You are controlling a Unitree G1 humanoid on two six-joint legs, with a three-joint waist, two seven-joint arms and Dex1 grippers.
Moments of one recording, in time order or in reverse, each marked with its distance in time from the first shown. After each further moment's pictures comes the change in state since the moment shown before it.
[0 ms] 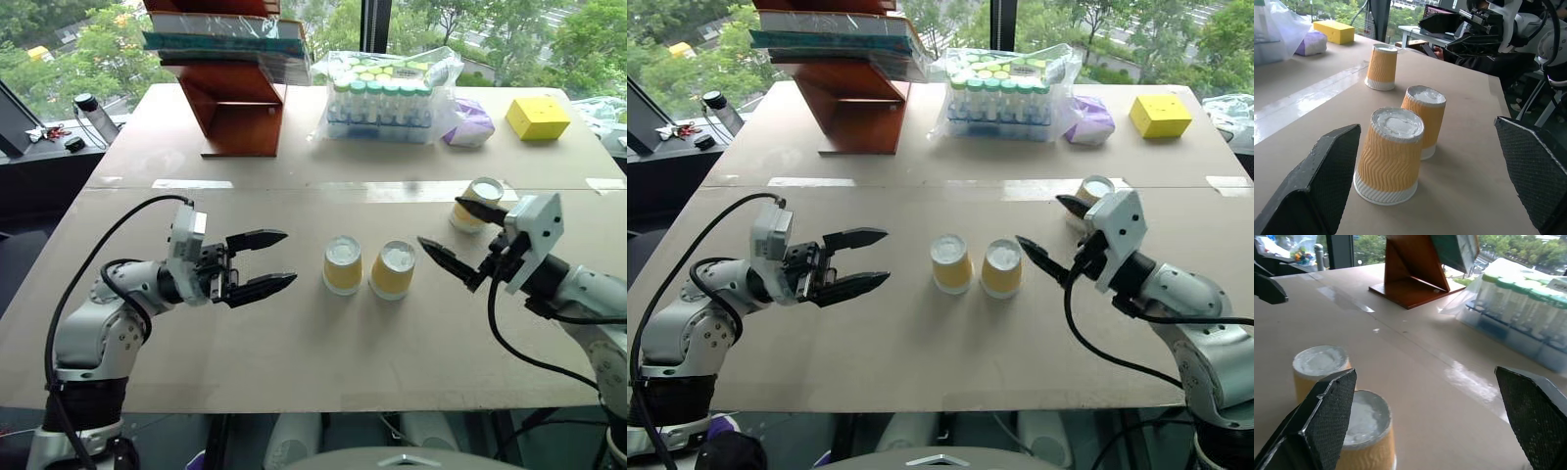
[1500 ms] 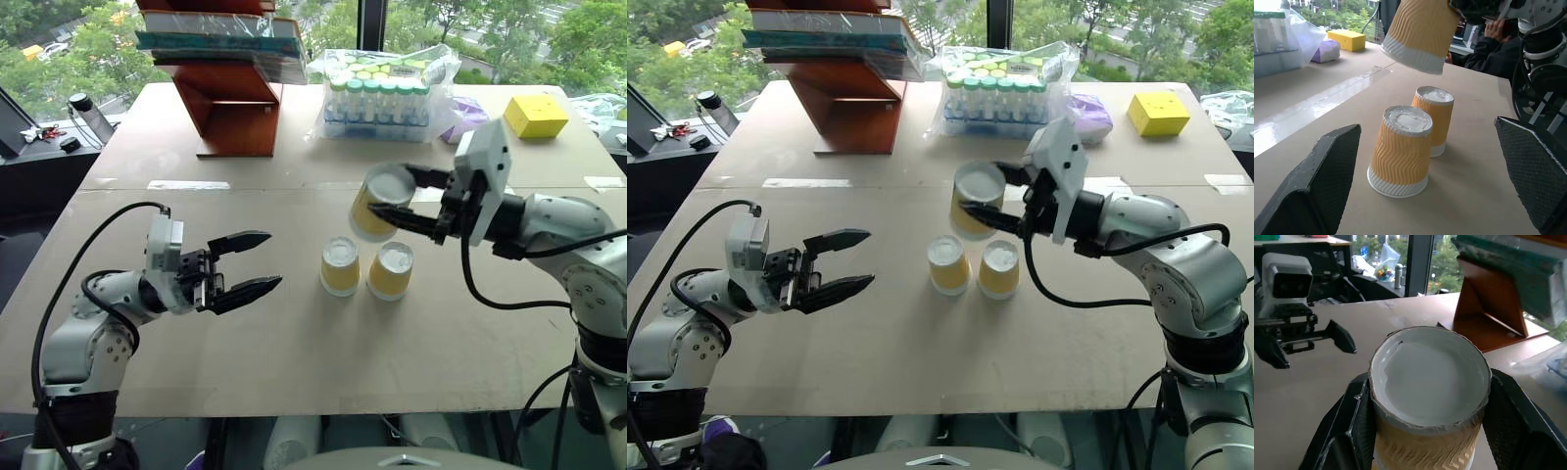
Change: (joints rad) left arm 0.077 0.028 0.054 0.015 -0.017 -0.050 -0.059; right arm -0.441 0.035 0.257 0.068 0.207 0.254 0.121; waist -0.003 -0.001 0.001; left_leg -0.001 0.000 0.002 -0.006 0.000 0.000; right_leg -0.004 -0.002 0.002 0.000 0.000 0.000
